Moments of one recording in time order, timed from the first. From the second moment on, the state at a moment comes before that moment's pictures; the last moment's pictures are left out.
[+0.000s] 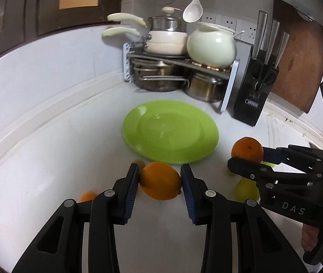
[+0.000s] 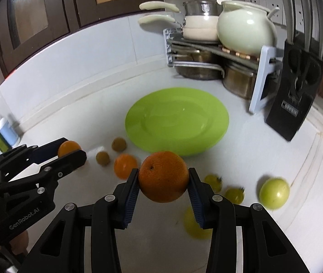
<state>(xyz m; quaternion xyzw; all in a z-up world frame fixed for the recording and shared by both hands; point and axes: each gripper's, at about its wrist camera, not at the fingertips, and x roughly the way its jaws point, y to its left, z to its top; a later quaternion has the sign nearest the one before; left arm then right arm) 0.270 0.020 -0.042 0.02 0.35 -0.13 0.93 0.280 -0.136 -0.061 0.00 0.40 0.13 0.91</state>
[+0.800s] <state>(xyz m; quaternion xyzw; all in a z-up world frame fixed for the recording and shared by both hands) 0.416 -0.011 -0.064 0.04 0.44 -0.17 0.88 0.401 -0.145 -0.091 0.00 0.48 0.15 0.87</state>
